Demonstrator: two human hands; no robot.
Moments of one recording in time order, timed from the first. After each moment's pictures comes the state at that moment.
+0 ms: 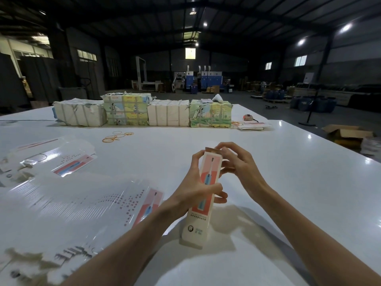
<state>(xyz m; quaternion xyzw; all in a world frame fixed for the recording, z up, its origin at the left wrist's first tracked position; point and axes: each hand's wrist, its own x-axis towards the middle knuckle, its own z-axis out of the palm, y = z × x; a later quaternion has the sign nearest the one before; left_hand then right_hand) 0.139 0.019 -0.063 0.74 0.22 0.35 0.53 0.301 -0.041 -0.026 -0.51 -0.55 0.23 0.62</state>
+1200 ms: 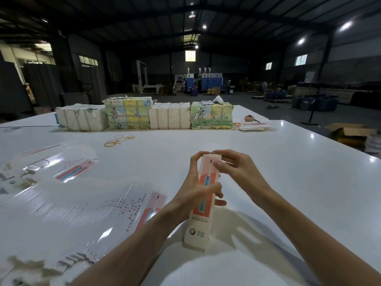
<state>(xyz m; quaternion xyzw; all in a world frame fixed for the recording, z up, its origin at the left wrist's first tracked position) 0.140 0.025 -0.064 0.71 0.20 0.35 0.57 0.291 -0.050 -0.022 -0.54 -0.55 0.22 0.60</state>
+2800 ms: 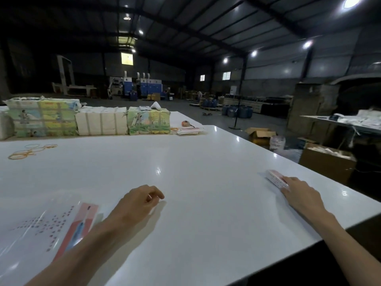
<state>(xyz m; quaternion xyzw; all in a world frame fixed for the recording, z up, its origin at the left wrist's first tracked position) 0.139 0.022 -0.086 0.90 0.27 0.24 0.24 0.537 -0.301 -0.078 -0.94 -0.28 -0.14 0.12</state>
